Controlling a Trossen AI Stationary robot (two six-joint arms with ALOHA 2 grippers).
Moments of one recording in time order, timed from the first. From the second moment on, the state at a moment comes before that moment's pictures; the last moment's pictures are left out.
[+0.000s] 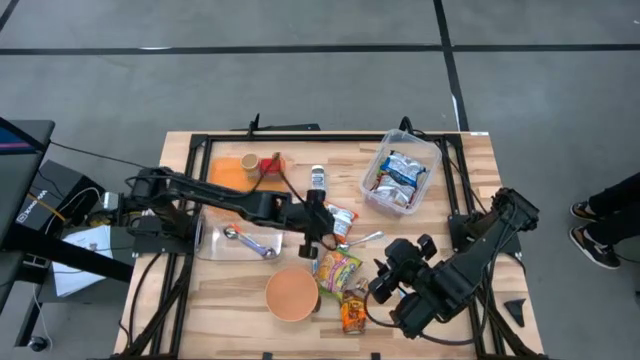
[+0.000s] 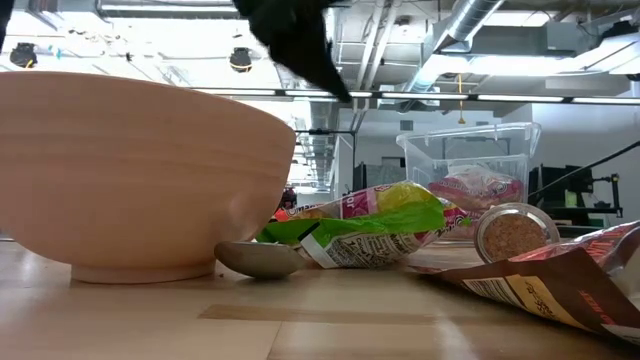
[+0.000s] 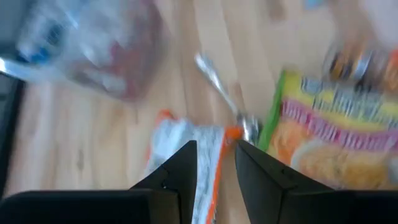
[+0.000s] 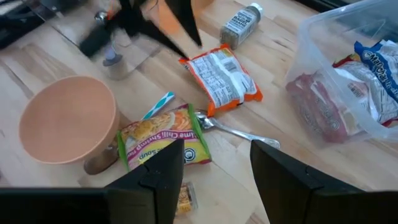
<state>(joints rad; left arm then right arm) -0.12 1.72 1.30 -0.40 -0.22 0.21 0.73 1.79 1.82 -1.57 0.78 1.60</state>
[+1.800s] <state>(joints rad) -0.05 1.89 1.24 -0.34 -0.20 0.20 0.76 1.66 1.82 -1.57 0.88 1.60</state>
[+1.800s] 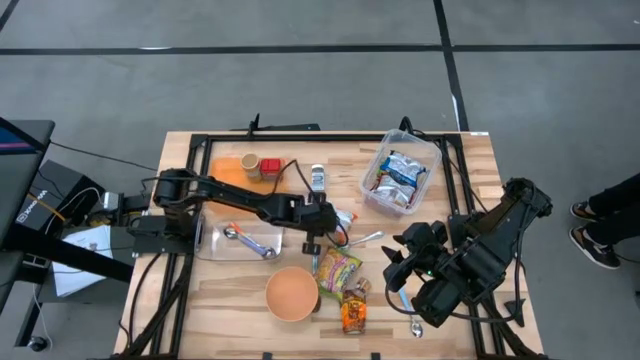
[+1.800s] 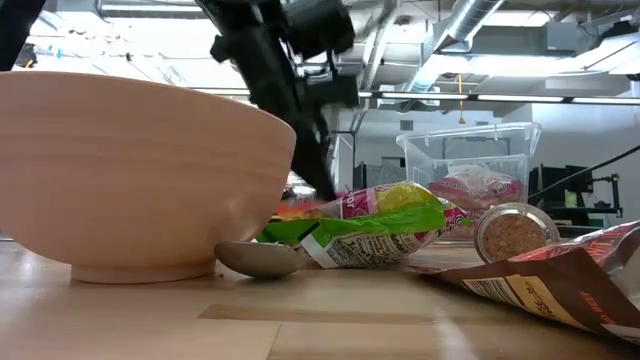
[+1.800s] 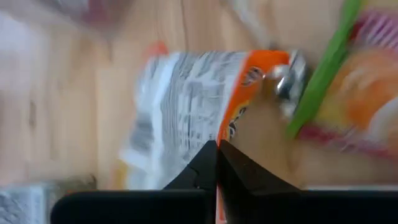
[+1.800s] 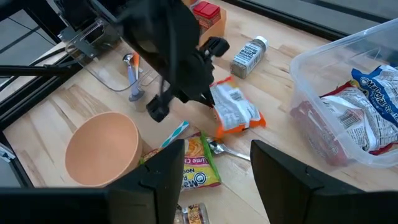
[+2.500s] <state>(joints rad) -0.01 1.54 1.24 -0.10 0.10 -0.20 0.73 1.66 1.82 -1.50 0.96 1.46</state>
